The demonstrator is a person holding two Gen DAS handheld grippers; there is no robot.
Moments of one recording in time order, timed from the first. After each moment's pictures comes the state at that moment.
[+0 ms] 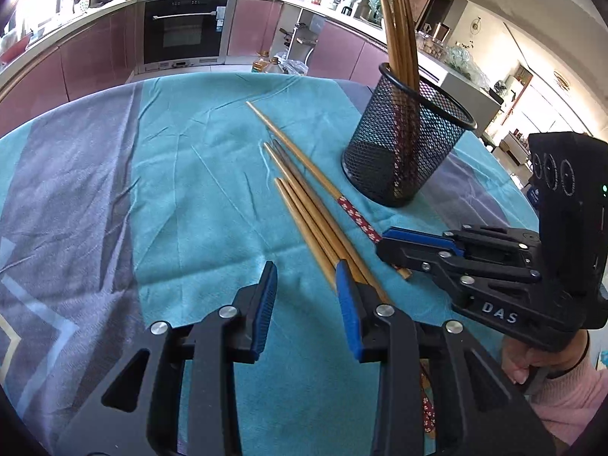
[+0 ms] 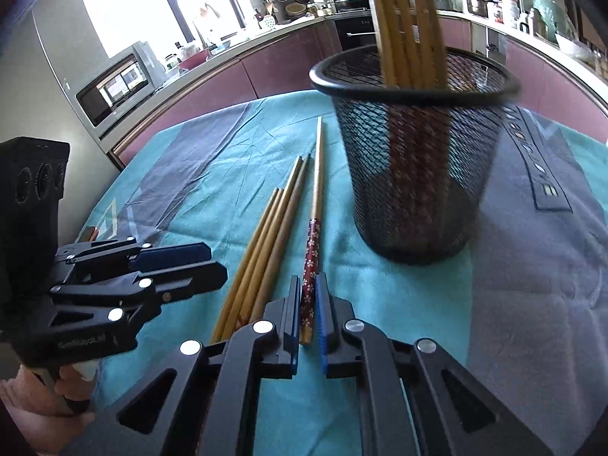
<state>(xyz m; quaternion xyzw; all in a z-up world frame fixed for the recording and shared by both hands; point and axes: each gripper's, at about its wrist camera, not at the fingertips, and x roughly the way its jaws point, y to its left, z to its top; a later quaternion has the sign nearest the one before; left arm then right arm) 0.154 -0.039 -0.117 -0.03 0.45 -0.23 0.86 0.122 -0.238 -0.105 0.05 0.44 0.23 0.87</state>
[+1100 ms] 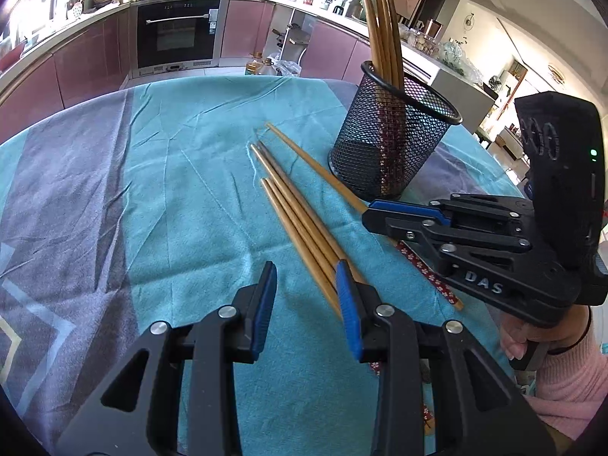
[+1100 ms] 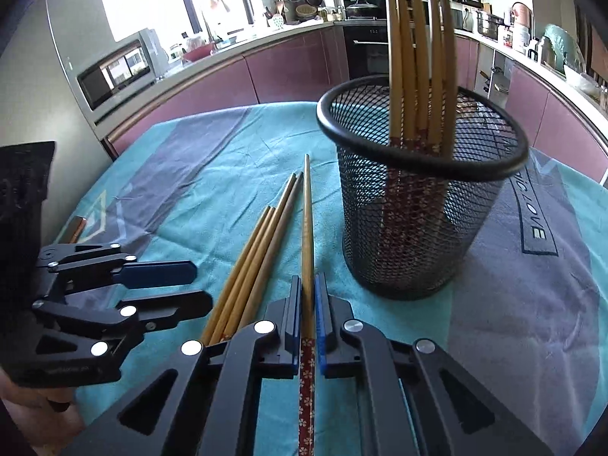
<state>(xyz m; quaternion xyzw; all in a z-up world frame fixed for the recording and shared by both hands) 0.151 -0.049 -0.114 -0.02 0.45 -0.24 0.86 0.133 -0.226 -0.090 0.00 0.42 0.23 0.88</state>
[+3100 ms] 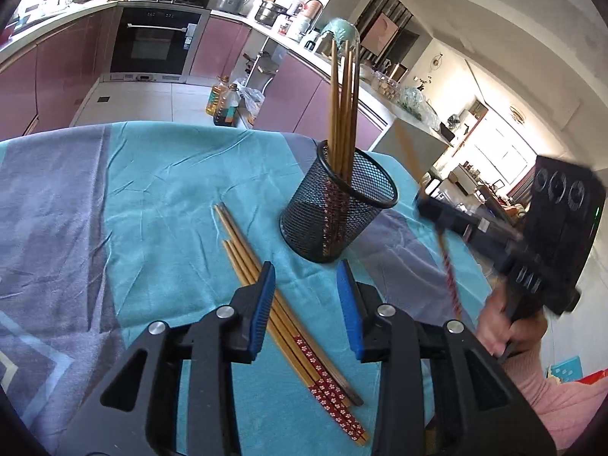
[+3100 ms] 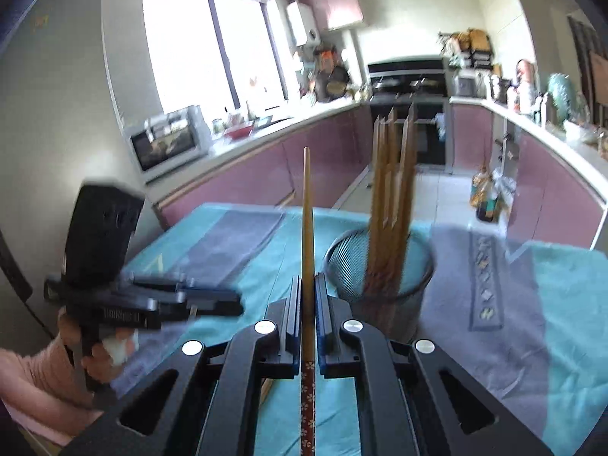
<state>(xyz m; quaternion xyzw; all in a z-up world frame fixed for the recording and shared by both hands) 0.159 -0.037 -0.076 -0.12 0.40 -0.31 0.85 0.097 -0.279 0.006 0.04 0.27 0.27 0.92</state>
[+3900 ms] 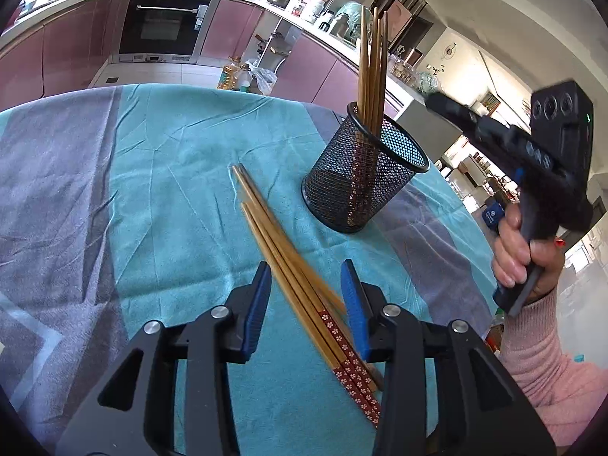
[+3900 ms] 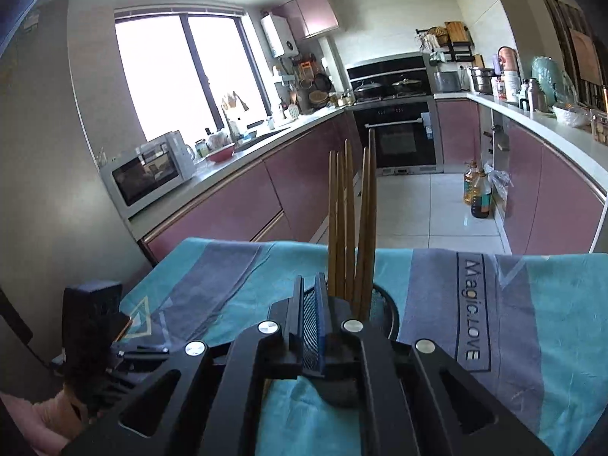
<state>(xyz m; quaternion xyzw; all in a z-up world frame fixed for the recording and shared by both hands) 0.157 -0.030 -0.104 -0.11 0.44 -0.30 0.84 0.143 -0.299 0.000 0.08 0.29 0.28 0.91</state>
